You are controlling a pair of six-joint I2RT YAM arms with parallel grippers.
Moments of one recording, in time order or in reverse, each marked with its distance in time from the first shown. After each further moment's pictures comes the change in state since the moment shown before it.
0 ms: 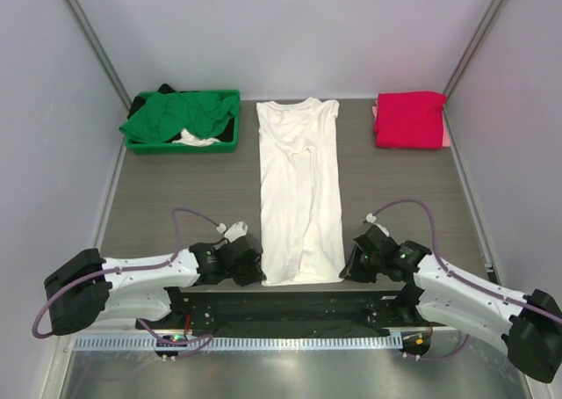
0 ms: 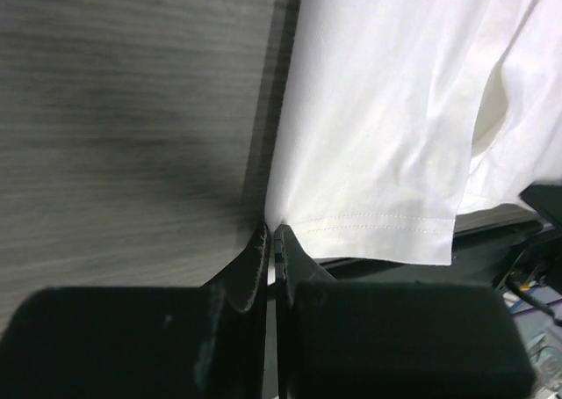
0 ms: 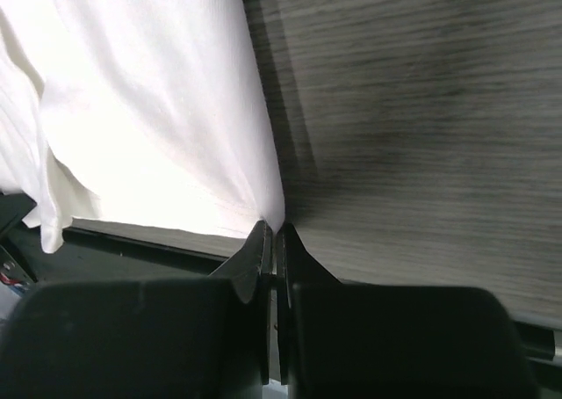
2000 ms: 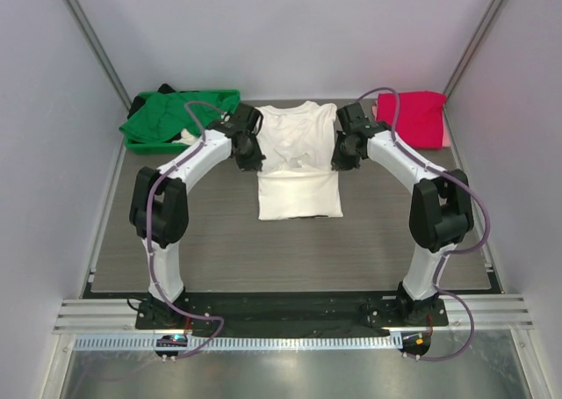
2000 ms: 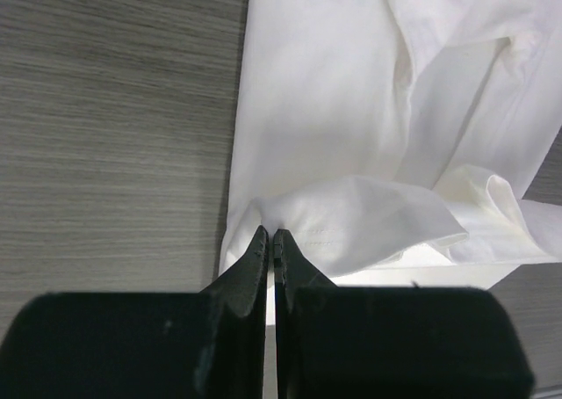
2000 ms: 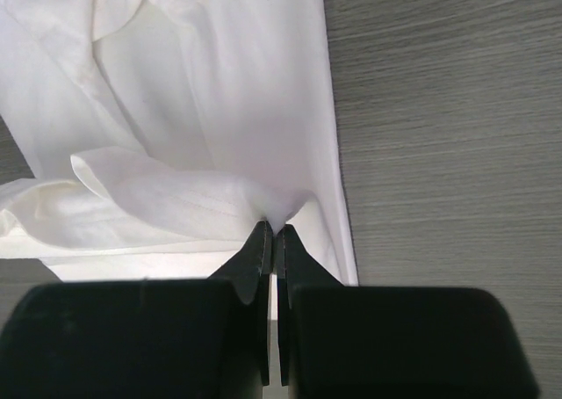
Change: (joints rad) left arm 0.626 0.797 1.201 -0.458 0.109 0.605; right arm -0.423 0.972 1.142 -0.138 0.089 -0.522
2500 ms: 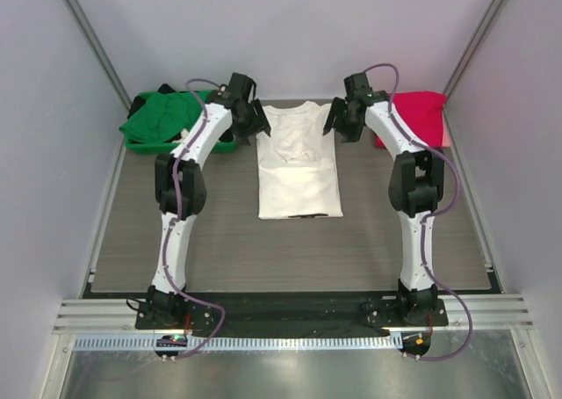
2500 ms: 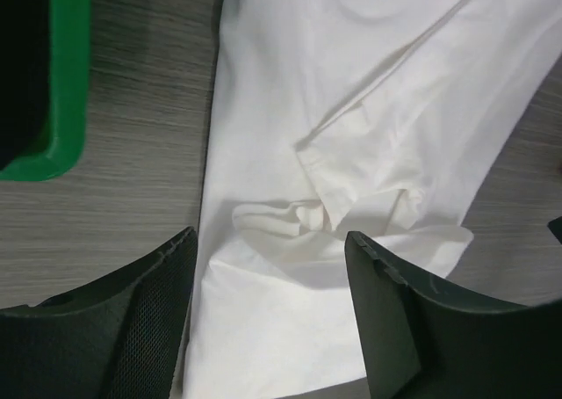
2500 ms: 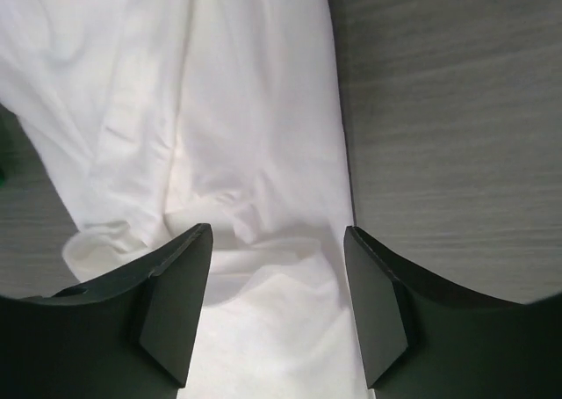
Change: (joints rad) left arm 0.097 0.392 0.594 -0.167 0.095 0.035; right arm -0.110 0.402 0.531 -0.095 -0.118 -0.035
